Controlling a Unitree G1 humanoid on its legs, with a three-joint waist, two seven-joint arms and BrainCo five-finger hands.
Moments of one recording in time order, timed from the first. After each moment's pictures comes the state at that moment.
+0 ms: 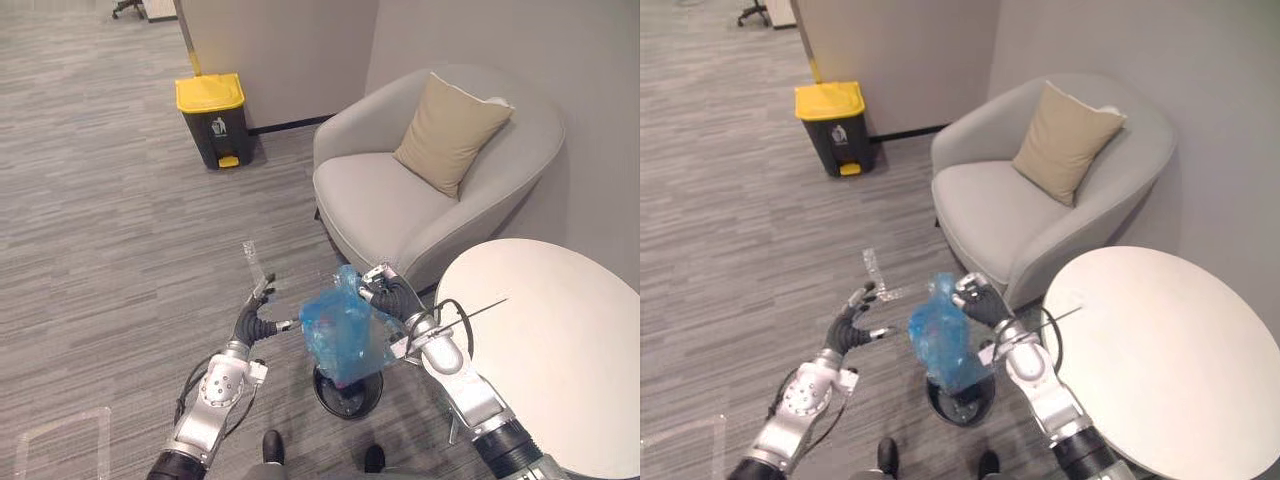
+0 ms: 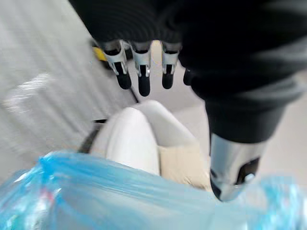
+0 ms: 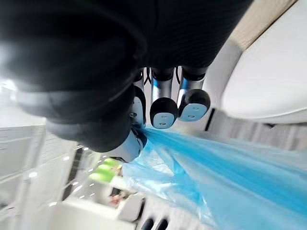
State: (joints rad) left arm -0.01 0.37 -0.30 0.17 0.09 -0.21 0.09; right arm -0.13 -0.36 0.40 -0.03 0.02 -0.18 0.02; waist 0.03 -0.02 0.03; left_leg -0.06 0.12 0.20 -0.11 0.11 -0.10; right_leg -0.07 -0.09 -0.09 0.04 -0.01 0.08
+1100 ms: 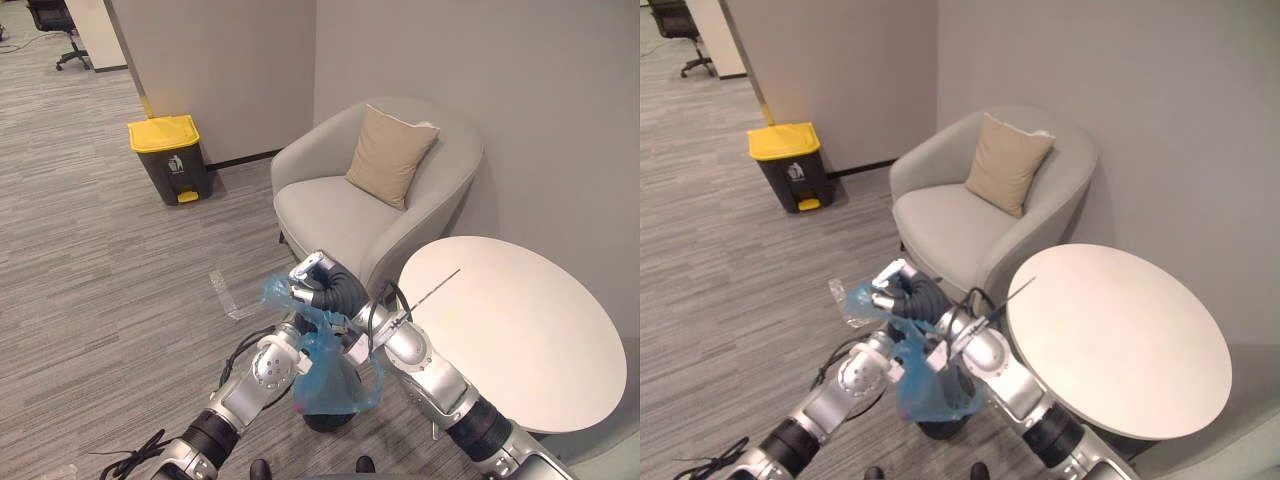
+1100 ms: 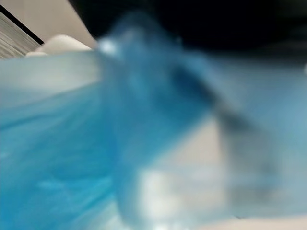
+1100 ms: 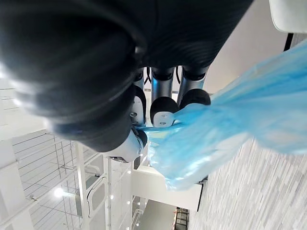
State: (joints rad) left arm -0.19 0.24 -0.51 0.33 0.28 -0.19 0.14; right arm -0.29 -0.27 0.64 -0.14 0.30 -0.16 0.10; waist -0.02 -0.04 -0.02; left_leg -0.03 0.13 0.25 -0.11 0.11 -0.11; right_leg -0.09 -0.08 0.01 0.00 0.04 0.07
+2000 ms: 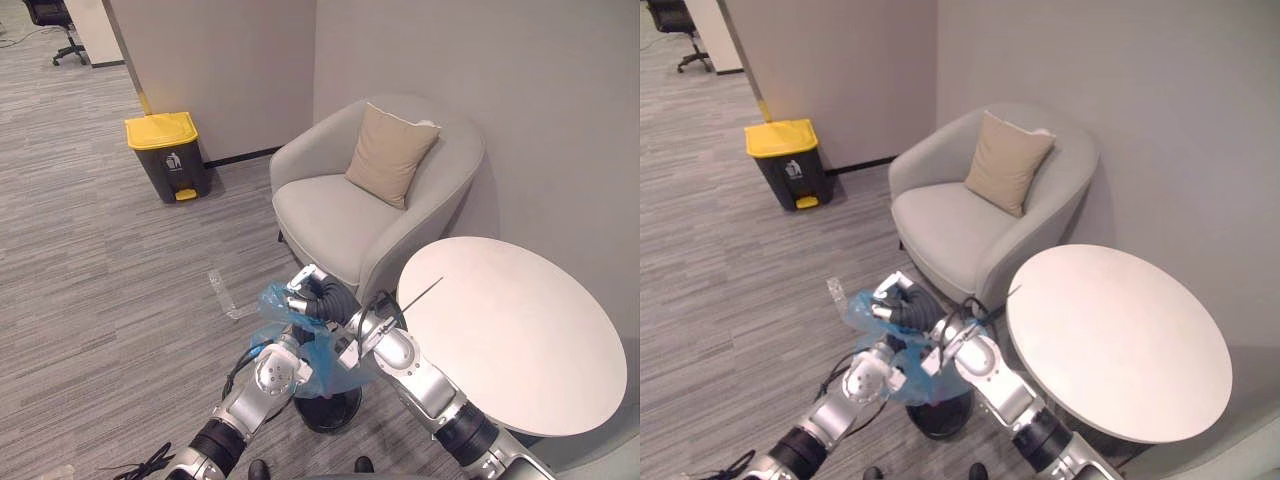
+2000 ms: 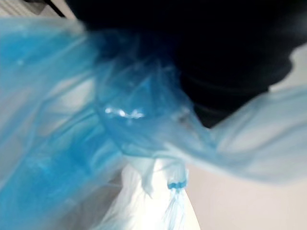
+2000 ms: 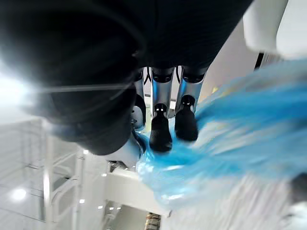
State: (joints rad) left arm -0.13 0.20 -0.46 0.38 0.23 -0.16 0.13; right arm -0.23 -0.22 0.59 0.00 0.07 -0.17 0.09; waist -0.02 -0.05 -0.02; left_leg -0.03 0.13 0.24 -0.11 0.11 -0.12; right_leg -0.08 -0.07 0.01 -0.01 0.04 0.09
